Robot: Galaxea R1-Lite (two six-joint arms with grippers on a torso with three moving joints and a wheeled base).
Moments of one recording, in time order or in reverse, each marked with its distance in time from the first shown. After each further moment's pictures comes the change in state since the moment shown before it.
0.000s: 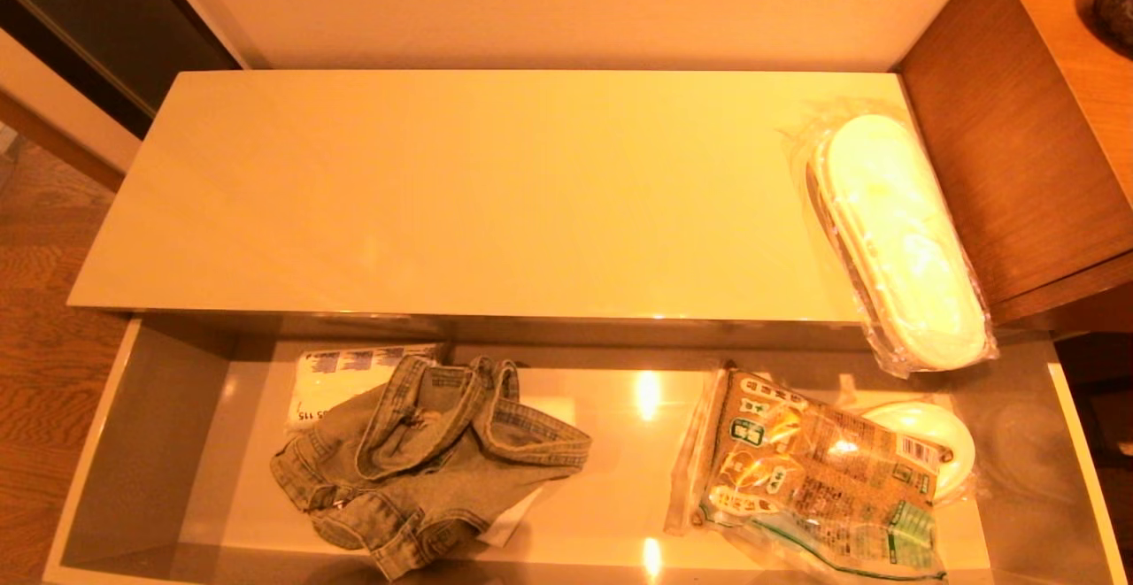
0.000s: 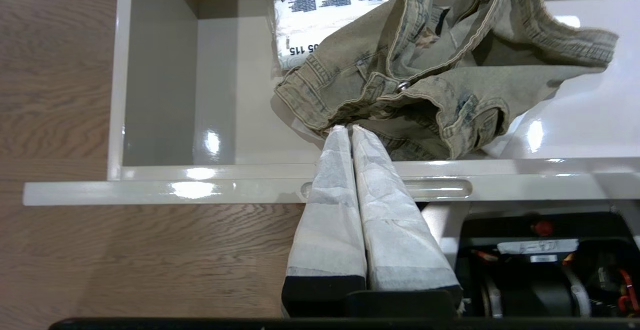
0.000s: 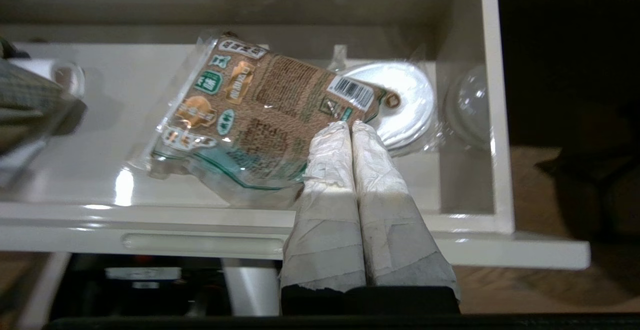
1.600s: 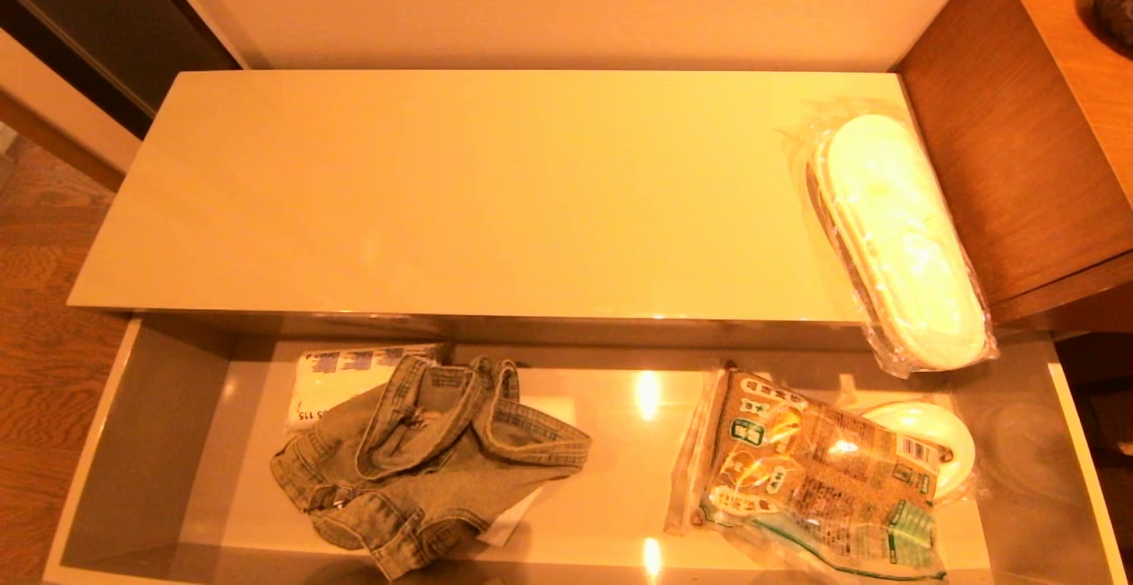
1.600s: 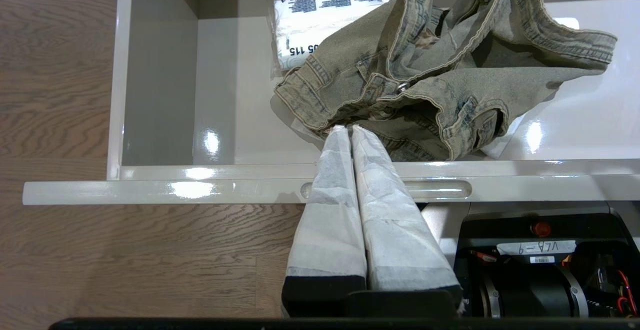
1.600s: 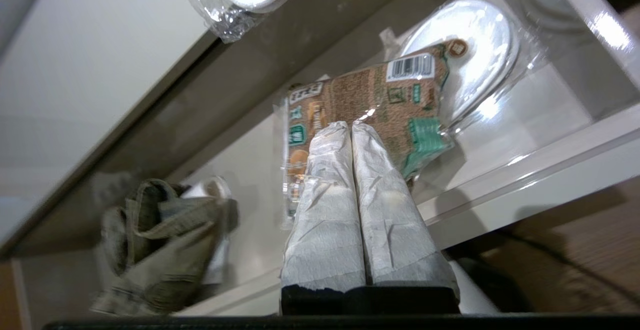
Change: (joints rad) left arm 0.000 0.000 -0.002 0.003 -0.002 -0.011; right arm 0.000 0.003 -0.015 0.007 -0.034 0.688
